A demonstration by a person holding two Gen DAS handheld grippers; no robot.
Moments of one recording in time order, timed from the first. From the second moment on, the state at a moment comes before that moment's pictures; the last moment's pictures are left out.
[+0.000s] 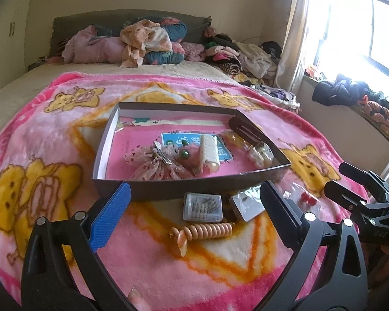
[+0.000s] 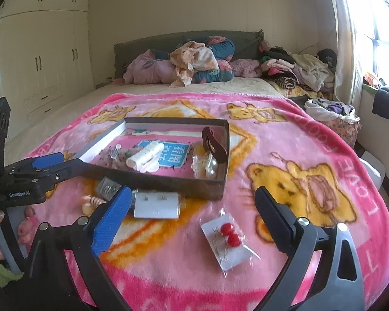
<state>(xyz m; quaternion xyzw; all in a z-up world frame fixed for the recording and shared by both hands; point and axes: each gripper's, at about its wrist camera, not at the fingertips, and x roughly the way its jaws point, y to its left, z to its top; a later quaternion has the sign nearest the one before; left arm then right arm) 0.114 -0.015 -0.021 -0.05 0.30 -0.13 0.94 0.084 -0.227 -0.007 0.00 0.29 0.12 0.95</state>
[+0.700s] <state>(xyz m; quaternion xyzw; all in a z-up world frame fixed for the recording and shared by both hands) 0.127 -0.036 -0.053 0.00 0.34 -0.14 0.93 0.084 -0.242 -0.045 -0.02 0.33 0.08 0.94</state>
